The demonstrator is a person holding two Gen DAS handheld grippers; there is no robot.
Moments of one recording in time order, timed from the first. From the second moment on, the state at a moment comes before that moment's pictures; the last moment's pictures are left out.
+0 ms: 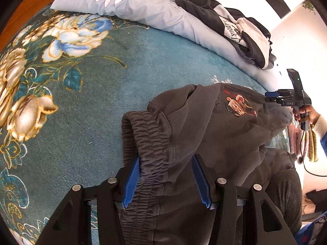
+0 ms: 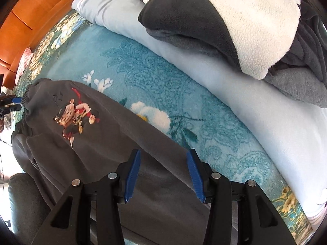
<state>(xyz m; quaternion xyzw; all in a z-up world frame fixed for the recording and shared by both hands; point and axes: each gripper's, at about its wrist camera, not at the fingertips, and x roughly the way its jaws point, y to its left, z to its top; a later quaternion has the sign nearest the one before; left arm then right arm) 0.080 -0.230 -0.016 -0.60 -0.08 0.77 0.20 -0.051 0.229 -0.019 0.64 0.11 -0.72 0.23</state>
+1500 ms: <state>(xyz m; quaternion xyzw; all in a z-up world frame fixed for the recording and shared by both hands) -0.062 -0.251 0.020 -0.47 -0.21 0.85 0.07 -0.094 0.219 0.068 0.56 0.23 -0.79 0.08</state>
